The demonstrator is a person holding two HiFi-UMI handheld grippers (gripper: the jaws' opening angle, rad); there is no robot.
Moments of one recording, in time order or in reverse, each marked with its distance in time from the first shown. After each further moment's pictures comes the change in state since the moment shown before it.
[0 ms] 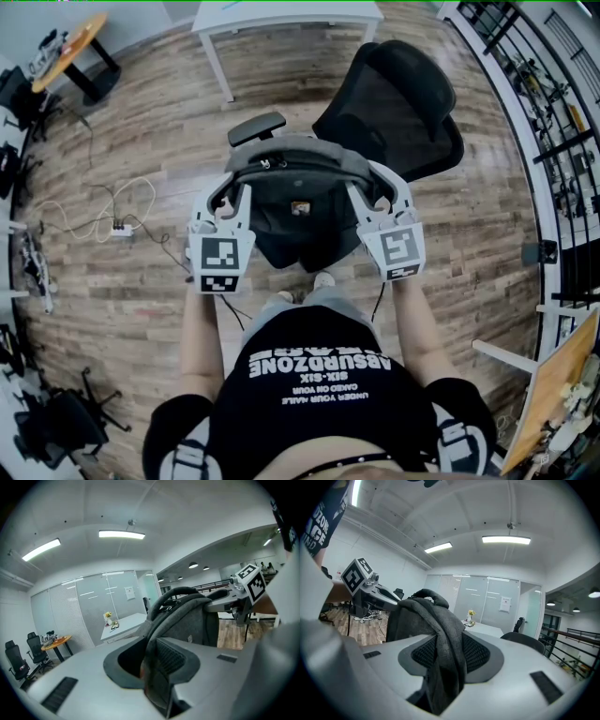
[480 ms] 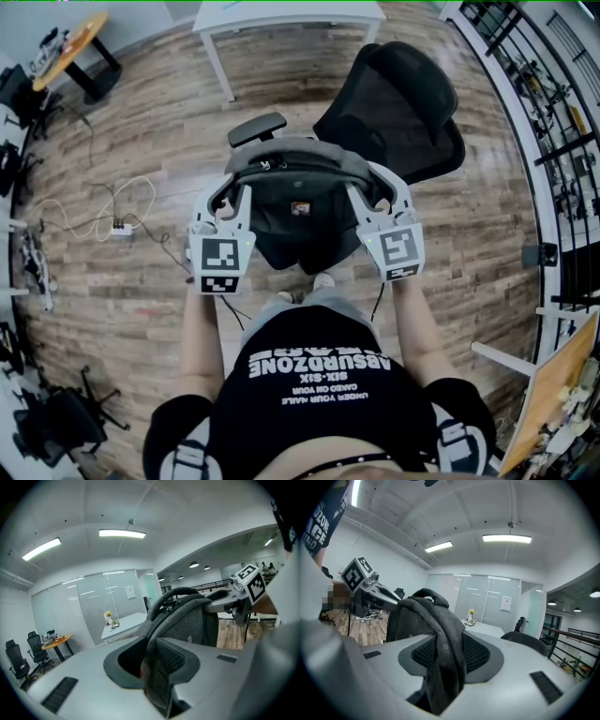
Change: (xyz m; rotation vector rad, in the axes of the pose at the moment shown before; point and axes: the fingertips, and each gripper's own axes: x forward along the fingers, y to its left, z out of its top) left arm 0.003 -0.001 -0.001 -0.004 0.006 0.008; right arm 0.004 -0.002 -0.004 -0.002 0.006 0.012
